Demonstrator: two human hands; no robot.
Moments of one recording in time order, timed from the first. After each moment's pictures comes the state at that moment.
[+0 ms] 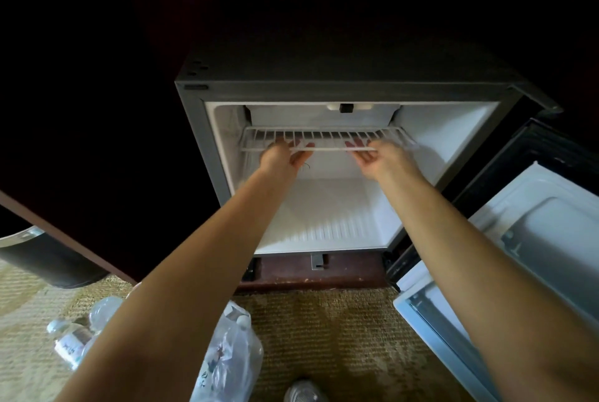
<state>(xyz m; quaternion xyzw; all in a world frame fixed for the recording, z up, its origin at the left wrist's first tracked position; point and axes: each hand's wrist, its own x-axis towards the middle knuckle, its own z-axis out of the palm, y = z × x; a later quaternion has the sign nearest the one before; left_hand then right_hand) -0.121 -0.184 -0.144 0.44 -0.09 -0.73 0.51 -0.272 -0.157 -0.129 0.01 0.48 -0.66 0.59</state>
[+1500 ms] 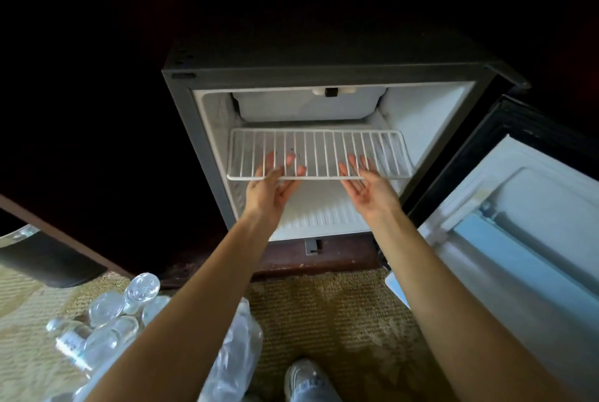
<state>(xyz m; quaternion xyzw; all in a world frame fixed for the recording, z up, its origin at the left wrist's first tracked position) -0.100 -0.113 -0.186 0.35 -0.11 -0.76 0.53 -0.264 -0.082 -0.178 0.01 0.39 -0.69 0.61</state>
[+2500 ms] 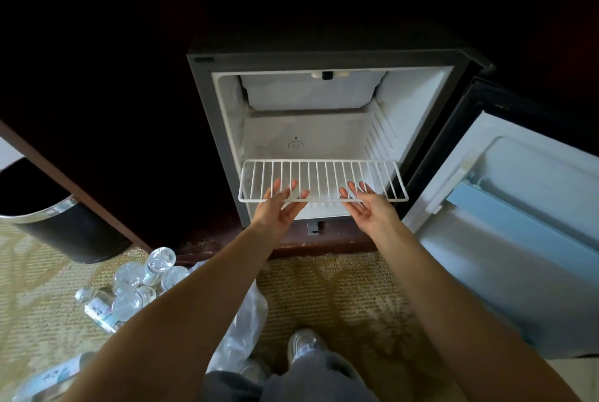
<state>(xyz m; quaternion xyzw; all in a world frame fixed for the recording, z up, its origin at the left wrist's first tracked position) -0.086 -0.051 -0.214 0.43 -0.06 -0.77 0.47 -0.261 -0.015 -0.197 0.07 0.48 -0.63 0.61</state>
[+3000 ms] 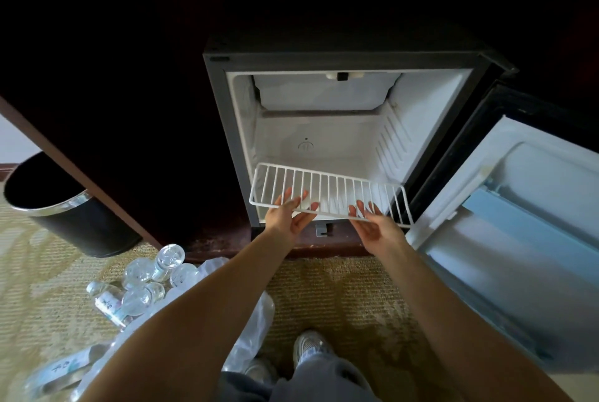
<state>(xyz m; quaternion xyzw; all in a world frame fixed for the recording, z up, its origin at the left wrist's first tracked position) -0.089 -0.044 -0.220 0.47 -0.08 -0.75 0.46 -0.256 0.003 -0.218 0.12 0.45 -0.62 0.63</state>
